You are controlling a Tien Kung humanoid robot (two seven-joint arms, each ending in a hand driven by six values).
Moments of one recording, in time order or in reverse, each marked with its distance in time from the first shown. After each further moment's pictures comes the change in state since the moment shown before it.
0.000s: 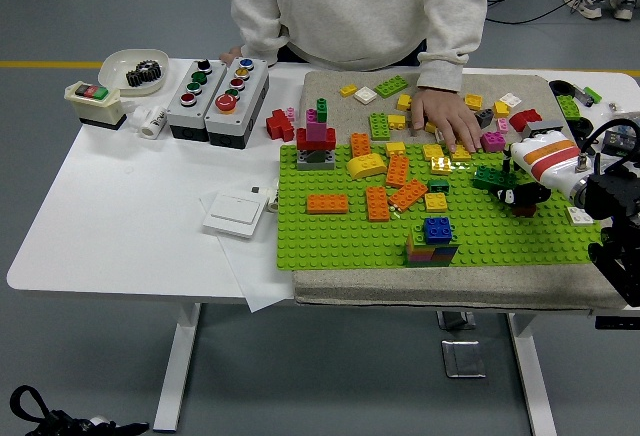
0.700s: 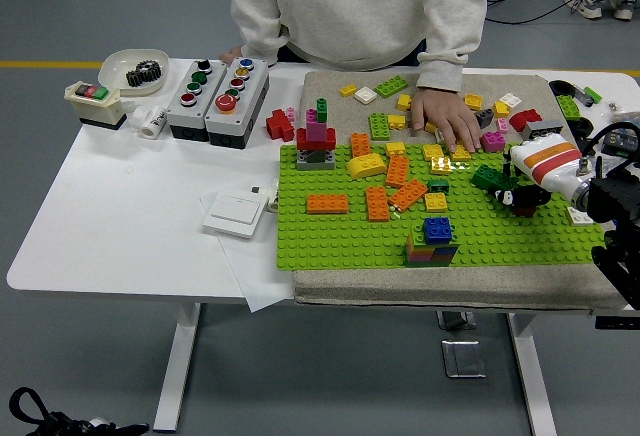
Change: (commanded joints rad) left arm 0.002 0.000 0.005 0.001 -0.009 0.002 -0.002; right arm -0.009 -0.007 0.003 0.003 -0.007 -0.017 0.025
